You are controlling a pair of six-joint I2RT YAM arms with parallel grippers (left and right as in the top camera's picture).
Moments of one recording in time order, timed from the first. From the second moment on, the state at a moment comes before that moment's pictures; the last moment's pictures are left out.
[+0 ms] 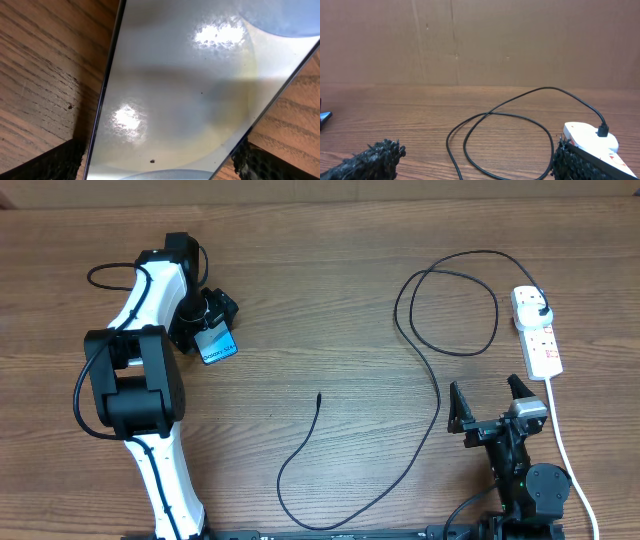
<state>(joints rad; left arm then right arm) 0.05 2.28 1.76 -1.05 0.05 -0.73 -0.08 0.01 0.02 -0.02 -0.22 0.03</state>
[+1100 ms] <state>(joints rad) 0.05 2.28 1.76 -1.05 0.04 -0.70 -0.08 0.01 0.02 -0.02 -0.22 0.03</state>
